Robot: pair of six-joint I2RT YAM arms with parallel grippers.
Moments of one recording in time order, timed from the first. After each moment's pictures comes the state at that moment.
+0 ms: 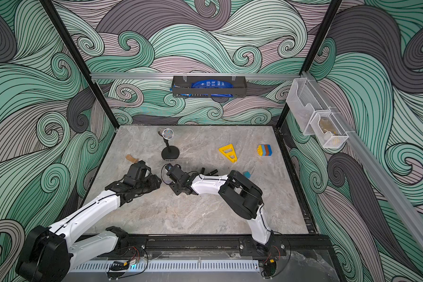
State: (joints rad) left arm -0.37 1.09 0.60 -0.42 0.01 -0.66; right arm 0.98 2.02 1.28 -0.17 0.16 0.16
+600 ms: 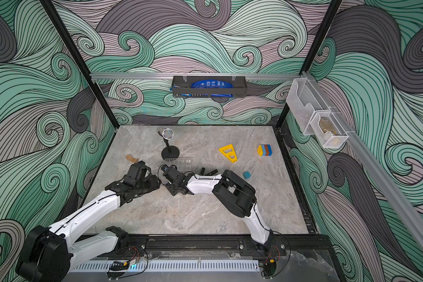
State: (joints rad) left arm -0.37 1.09 0.60 -0.44 0.00 -0.66; right arm 1.00 2.11 1.35 -0.16 0.13 0.15
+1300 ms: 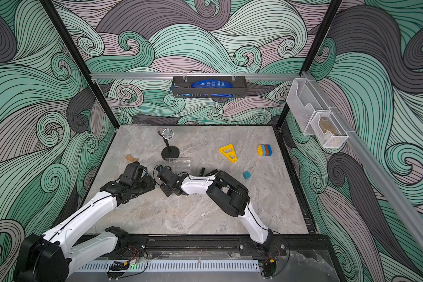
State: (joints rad) left arm -0.33 1.03 0.65 -0.58 -0.05 -0.65; right arm 1.04 2.19 1.46 -0.18 0.13 0.22
